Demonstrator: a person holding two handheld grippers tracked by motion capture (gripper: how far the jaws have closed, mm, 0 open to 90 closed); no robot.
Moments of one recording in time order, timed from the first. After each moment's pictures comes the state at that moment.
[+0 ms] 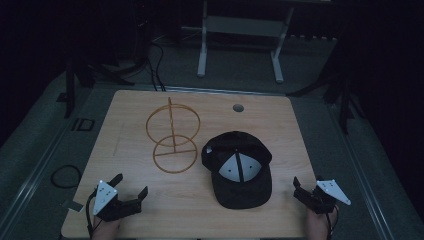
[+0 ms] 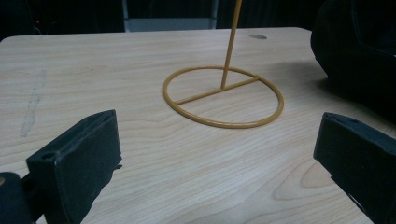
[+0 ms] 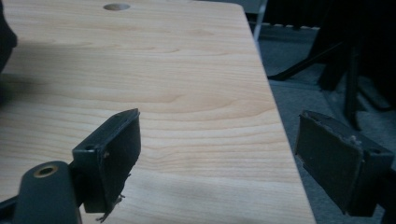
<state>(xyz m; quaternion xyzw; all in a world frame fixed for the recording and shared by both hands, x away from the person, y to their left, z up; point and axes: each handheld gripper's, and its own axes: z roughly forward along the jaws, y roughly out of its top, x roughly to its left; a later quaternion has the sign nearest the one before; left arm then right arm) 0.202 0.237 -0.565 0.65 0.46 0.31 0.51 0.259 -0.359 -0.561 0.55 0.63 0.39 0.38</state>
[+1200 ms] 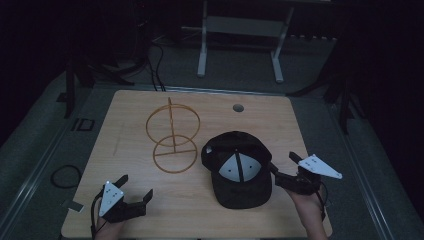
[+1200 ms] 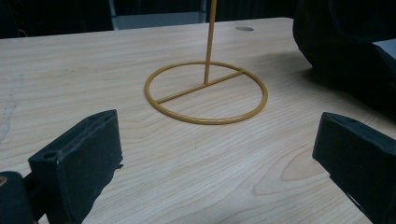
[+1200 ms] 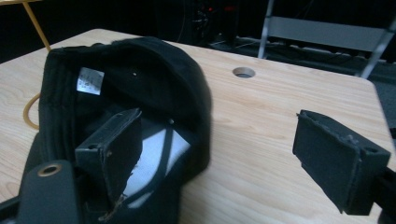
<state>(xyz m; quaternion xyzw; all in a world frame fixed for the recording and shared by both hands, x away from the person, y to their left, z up) 0.200 0.225 -0.562 0.68 0.44 0.31 0.51 0.276 -0.282 -0.464 0.42 0.71 0.49 0.29</state>
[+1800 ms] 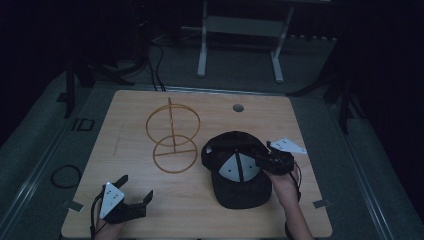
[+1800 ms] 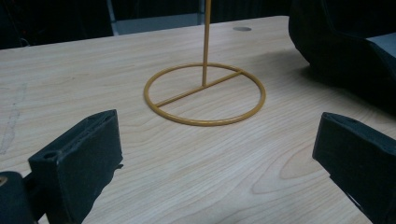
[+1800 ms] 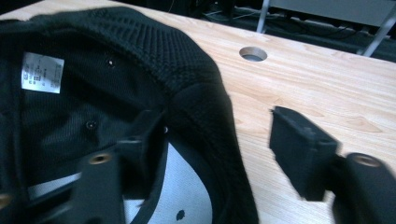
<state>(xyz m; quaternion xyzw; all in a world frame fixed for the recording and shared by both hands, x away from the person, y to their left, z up) 0.197 0.224 -0.560 0.68 0.43 0.32 0.50 0.336 -0.235 -0.484 0.44 0.74 0.43 0.28</state>
